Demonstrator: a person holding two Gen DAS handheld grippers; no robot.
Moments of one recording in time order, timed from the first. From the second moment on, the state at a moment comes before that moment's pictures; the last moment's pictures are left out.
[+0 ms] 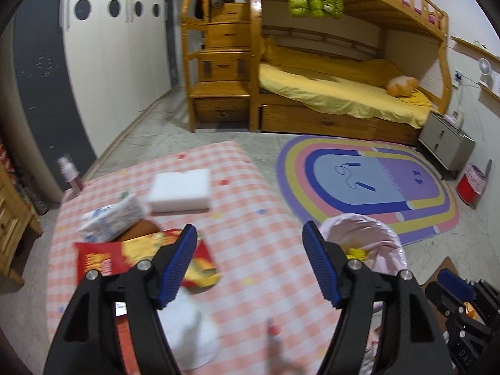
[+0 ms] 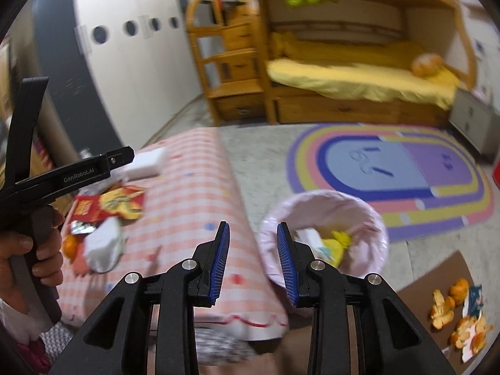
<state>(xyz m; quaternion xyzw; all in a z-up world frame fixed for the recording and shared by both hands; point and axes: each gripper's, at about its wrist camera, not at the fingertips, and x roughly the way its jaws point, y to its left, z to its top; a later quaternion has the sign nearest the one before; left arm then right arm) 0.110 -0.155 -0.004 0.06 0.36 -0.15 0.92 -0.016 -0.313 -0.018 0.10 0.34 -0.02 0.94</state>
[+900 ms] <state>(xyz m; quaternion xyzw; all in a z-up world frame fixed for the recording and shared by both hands) 0.087 0.089 -0.021 -0.04 0.38 0.03 0.92 0.039 -0.097 -0.053 -0.08 0.39 0.15 0.90</state>
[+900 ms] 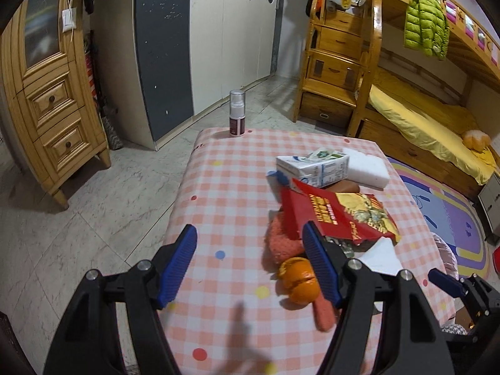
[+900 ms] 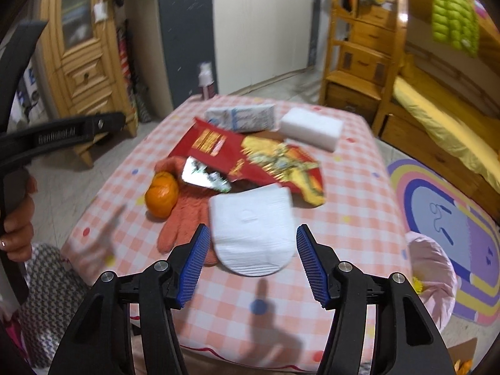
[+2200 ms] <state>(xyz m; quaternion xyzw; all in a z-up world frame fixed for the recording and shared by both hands) 0.100 0.078 -0.037 -0.02 0.41 0.02 0.91 0.042 -0.131 -0.020 -0.03 0.35 0.13 0.93</state>
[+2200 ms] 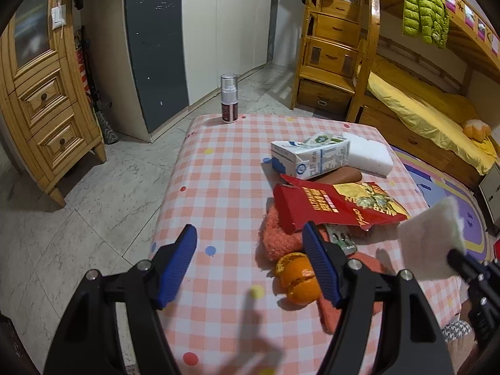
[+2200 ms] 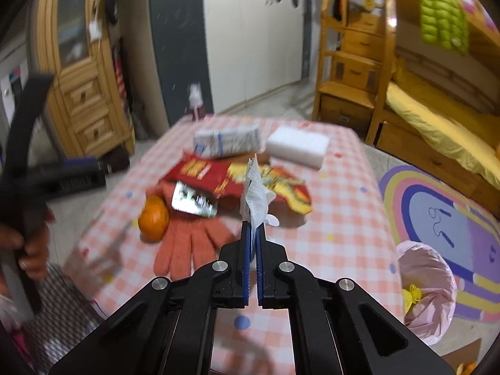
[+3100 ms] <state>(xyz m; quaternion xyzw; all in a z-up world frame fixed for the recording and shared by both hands) 0.135 -0.076 -0.083 0.12 0.42 -0.10 0.90 0.040 -0.207 -0.021 0.05 0.35 0.07 0.93</state>
